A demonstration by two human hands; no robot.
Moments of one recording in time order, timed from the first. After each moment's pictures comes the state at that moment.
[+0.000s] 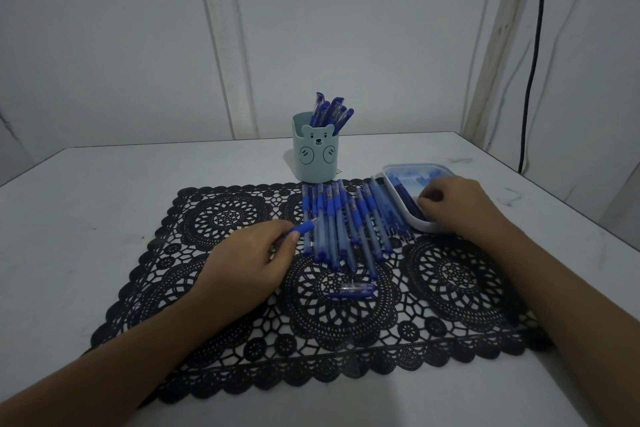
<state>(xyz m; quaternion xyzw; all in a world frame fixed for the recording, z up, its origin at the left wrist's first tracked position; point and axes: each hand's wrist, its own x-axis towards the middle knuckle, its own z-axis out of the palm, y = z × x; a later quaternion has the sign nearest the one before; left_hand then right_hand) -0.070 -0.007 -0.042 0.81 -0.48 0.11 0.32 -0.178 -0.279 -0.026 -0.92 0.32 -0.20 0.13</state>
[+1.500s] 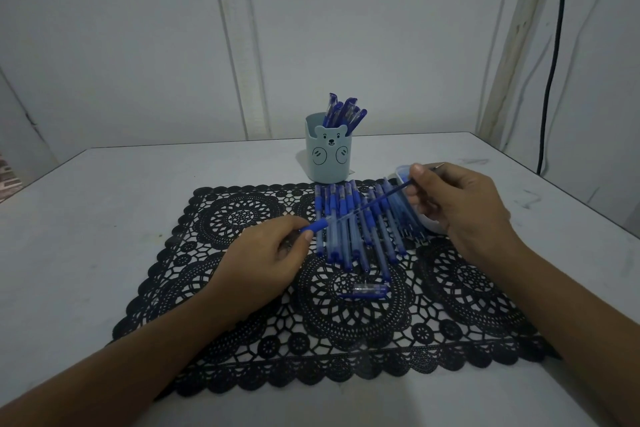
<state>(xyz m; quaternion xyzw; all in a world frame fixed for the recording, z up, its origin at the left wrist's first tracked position) -0.066 -0.007 -0.044 0.79 -0.49 0.08 0.37 -0.188 -0.212 -0.006 -0.65 0.12 -0.36 0.66</state>
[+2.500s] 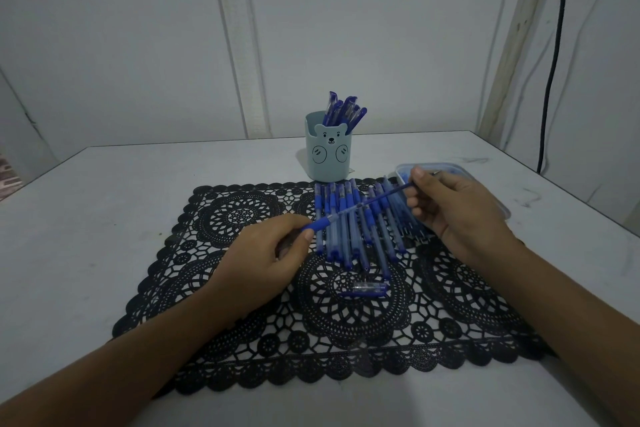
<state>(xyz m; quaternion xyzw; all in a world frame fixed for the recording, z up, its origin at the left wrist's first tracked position) -0.070 -0.004 -0.042 0.75 -0.52 0.09 0.40 -0.183 -0.217 -0.014 -0.58 0.15 -0.30 0.74</state>
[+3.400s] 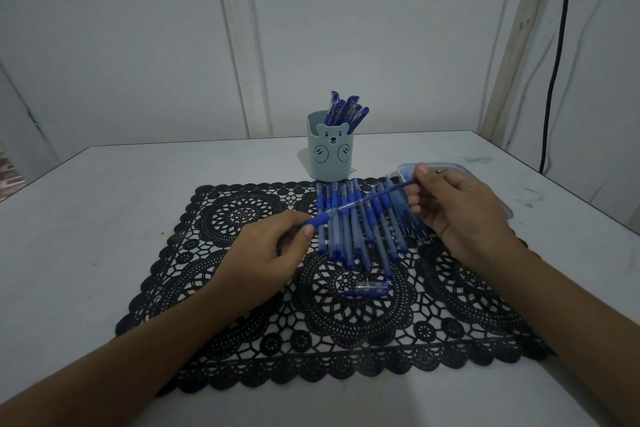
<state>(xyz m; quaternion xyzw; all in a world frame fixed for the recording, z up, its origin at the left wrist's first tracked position) -0.069 -0.005 -0.041 0.75 -0.51 0.09 0.41 -0.184 -0.212 -0.013 -0.56 0.13 -0.32 0.75</state>
